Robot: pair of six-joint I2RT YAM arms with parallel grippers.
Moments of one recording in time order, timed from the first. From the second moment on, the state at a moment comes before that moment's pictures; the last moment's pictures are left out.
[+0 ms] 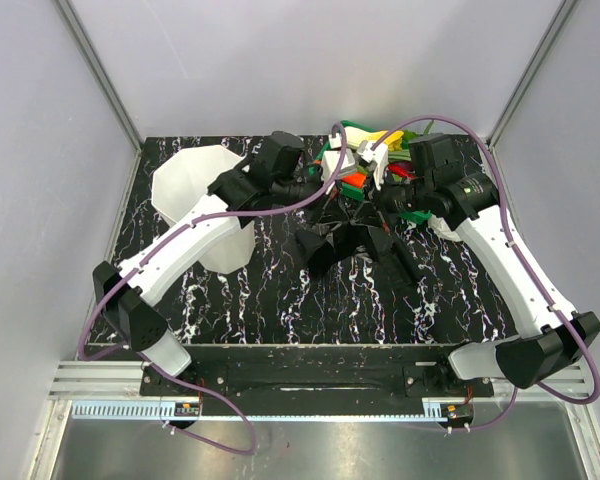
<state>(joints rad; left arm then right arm) -0.74 1.61 1.68 -0.60 0.63 0.19 0.42 1.36 1.54 -0.90 -0.70 -0.34</state>
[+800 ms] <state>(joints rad) -0.78 1.61 1.67 -0.66 0.62 0.28 0.42 1.33 1.49 -0.88 -0.66 -0.33</state>
